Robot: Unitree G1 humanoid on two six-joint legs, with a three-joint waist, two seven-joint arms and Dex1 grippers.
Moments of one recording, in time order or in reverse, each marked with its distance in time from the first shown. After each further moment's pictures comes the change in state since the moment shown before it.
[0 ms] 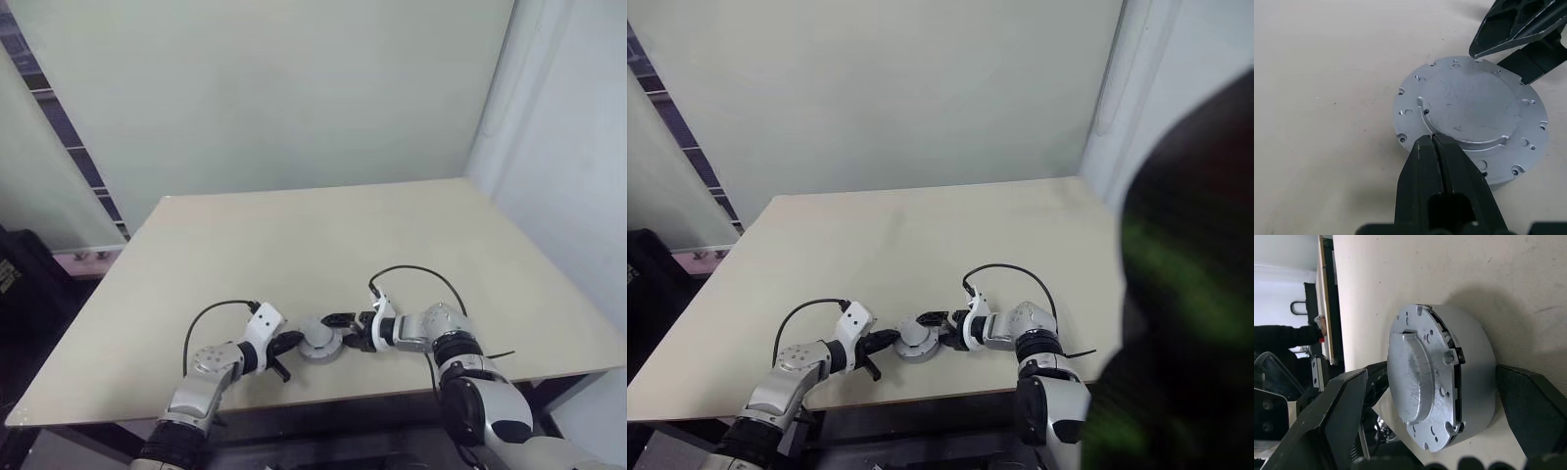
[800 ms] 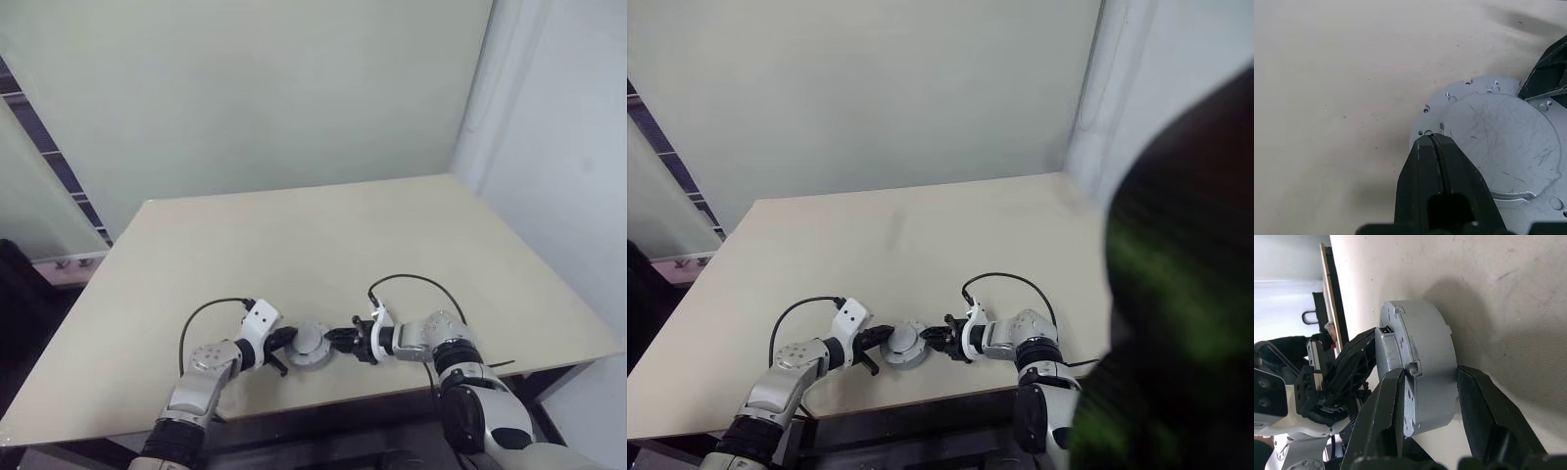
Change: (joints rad) left arm -0.010 -0.019 0.031 0.007 0.019 0.024 0.049; right arm 0.040 0.008 -0.012 -0.012 0.047 0.053 -0.038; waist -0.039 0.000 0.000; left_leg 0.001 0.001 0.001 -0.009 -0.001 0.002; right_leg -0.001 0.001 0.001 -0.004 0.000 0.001
